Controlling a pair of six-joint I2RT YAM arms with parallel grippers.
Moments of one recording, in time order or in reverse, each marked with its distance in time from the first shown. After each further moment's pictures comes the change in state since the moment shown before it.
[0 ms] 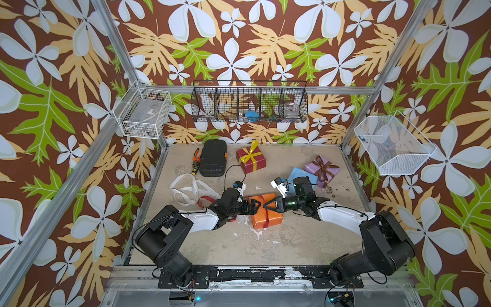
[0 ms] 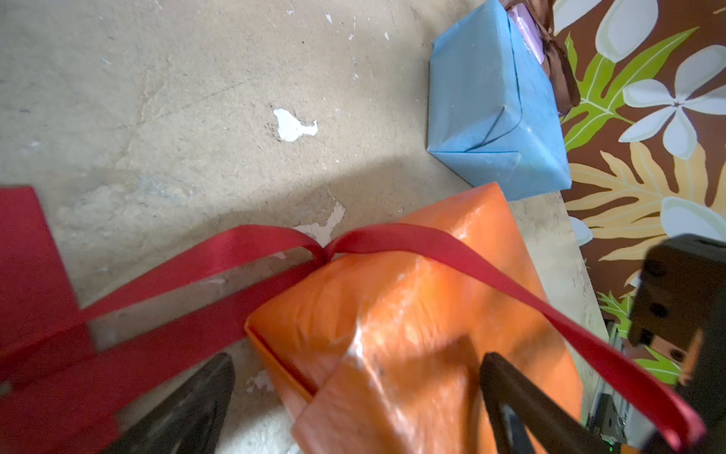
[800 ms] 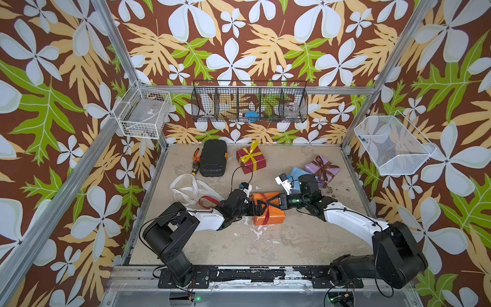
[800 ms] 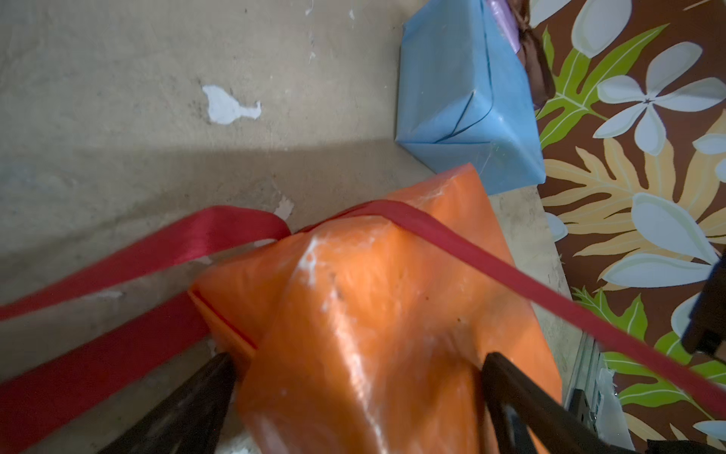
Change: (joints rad) left arm -0.057 0.082 0.053 0.051 -0.037 -0.033; right arm -0.035 -0.137 0.042 -0.102 0.040 0.040
